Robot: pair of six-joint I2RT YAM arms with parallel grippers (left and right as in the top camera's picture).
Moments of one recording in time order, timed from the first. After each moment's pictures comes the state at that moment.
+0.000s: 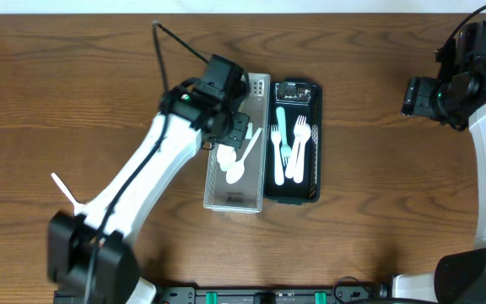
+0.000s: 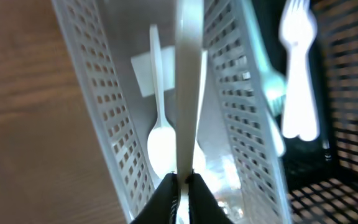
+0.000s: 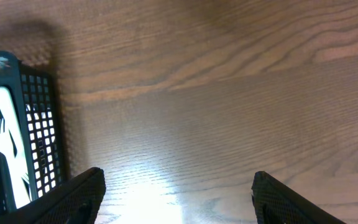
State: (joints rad) left arm -0.47 1.70 1.43 -0.95 0.07 -0.13; right arm -0.14 1.60 1.61 -1.17 0.02 0.10
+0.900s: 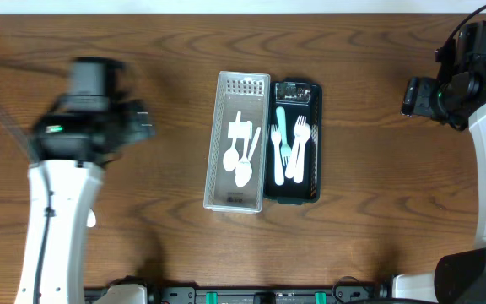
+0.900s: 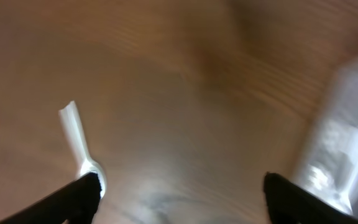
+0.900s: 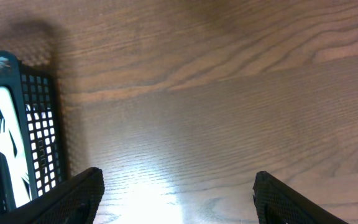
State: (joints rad) left arm 0.05 1.34 1.42 -1.16 -0.21 -0.33; right arm -0.14 1.60 1.61 -1.17 0.02 0.10
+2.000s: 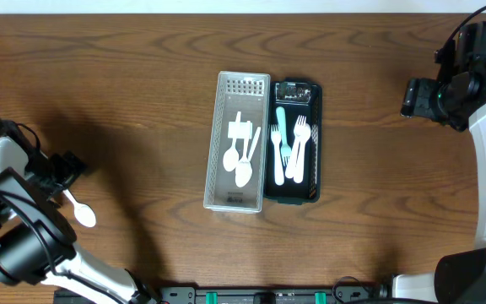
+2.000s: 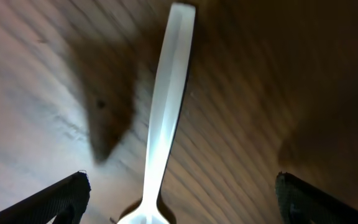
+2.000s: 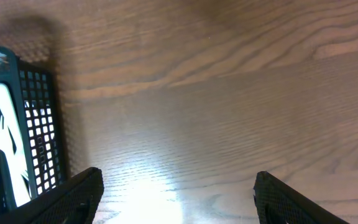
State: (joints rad) left arm 0.67 1.92 1.22 -0.91 0.06 -0.23; right arm -0.14 1.60 1.61 -1.18 0.02 0.10
